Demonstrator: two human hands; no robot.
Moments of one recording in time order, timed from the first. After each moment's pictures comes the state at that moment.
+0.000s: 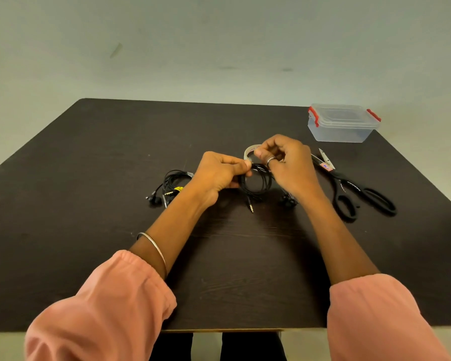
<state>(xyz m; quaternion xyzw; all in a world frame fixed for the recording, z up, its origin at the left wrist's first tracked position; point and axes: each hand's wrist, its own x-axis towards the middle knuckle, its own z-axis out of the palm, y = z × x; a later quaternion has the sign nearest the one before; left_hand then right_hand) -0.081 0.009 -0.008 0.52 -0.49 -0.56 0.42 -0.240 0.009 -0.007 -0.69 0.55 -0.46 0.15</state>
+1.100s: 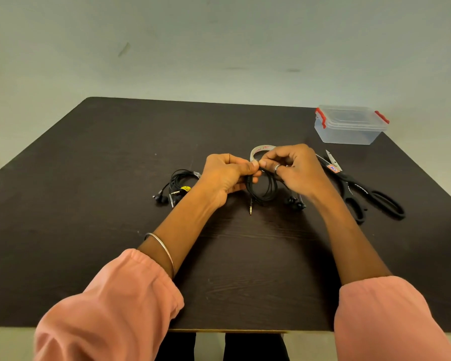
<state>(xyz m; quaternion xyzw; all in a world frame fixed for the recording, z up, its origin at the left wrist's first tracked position) -0.083 0.013 -0.006 0.49 -0.41 -0.63 0.45 -0.251 0.005 -0.007 -0.74 0.51 -0.38 0.20</state>
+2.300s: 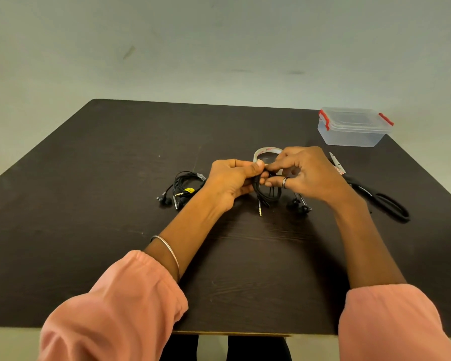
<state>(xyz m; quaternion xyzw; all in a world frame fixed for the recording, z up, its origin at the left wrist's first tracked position) -0.087 0.014 -0.010 0.47 -0.38 -0.65 0.46 -0.262 0.015 0.012 -0.85 0.45 -0.26 0.07</state>
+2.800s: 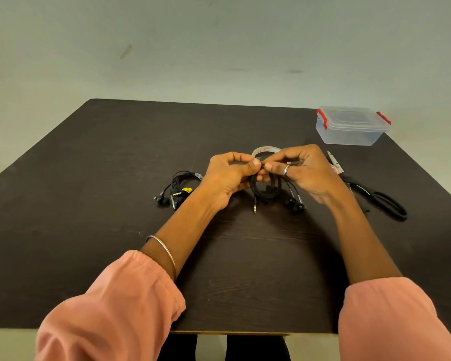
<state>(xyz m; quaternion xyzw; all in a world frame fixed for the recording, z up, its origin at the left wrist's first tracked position) -0.083 0.009 -0.012 0.45 -0.42 -0.63 0.48 -0.258 0.015 0.003 -0.67 0.45 -0.43 0.41</state>
